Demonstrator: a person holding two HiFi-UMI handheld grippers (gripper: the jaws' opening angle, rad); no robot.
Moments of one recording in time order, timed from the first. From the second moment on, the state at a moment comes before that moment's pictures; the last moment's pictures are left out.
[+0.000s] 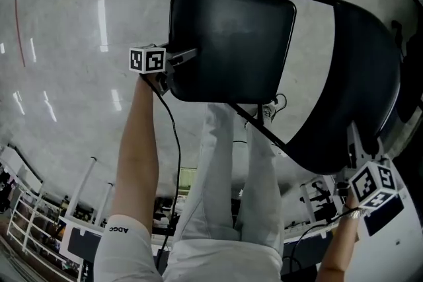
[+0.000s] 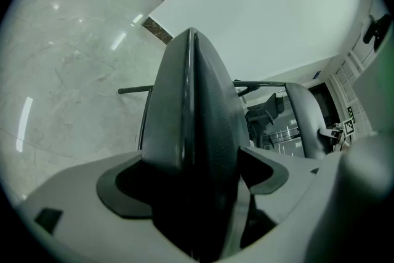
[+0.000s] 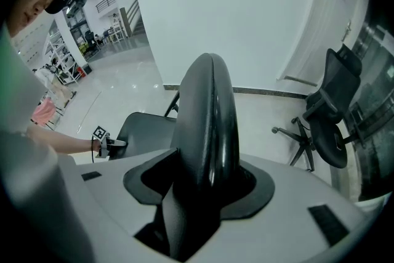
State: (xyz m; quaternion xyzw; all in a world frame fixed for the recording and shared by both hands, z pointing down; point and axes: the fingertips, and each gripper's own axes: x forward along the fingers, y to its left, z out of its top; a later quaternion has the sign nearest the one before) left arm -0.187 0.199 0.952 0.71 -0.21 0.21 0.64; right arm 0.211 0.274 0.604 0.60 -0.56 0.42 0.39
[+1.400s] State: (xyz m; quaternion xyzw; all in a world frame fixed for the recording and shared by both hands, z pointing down) left arm 0.024 0.235 0.744 0.73 -0.26 0.21 0.60; right arm 0.412 0.305 0.535 0.57 -0.60 0.44 0.35
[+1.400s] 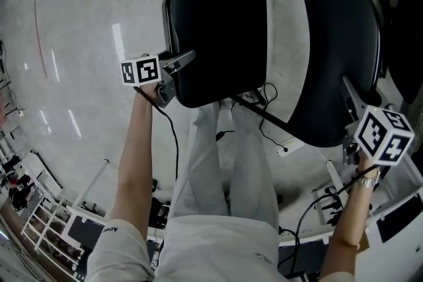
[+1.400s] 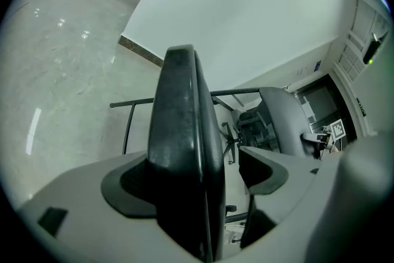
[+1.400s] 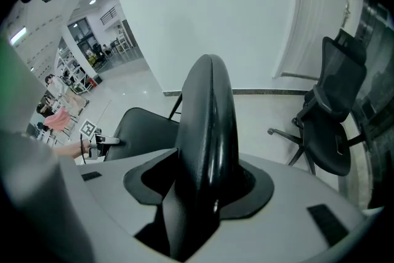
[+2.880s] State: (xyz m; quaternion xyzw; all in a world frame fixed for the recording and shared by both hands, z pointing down) left arm 0.352 0.296 0.607 0.83 -0.16 0.23 0.48; right arm 0.486 0.312 0.449 0.56 -0.63 0.46 0.29
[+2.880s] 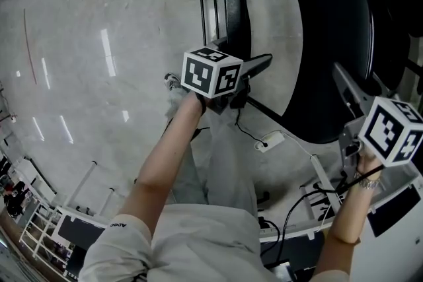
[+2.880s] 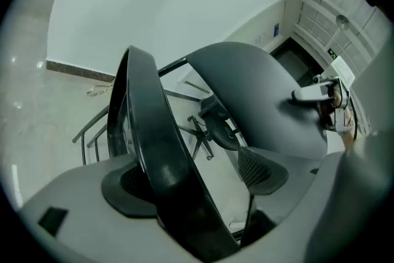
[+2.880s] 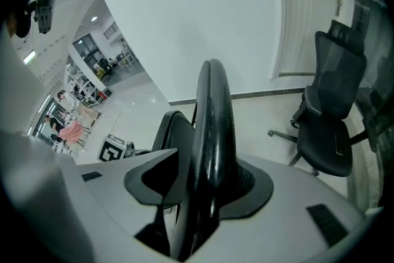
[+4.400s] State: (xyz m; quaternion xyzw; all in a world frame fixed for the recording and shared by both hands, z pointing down) left arm 0.350 0.307 0.572 0.82 -0.15 0.22 0.51; right arm 0.487 0.338 0.456 0.57 -0.58 0.50 0.30
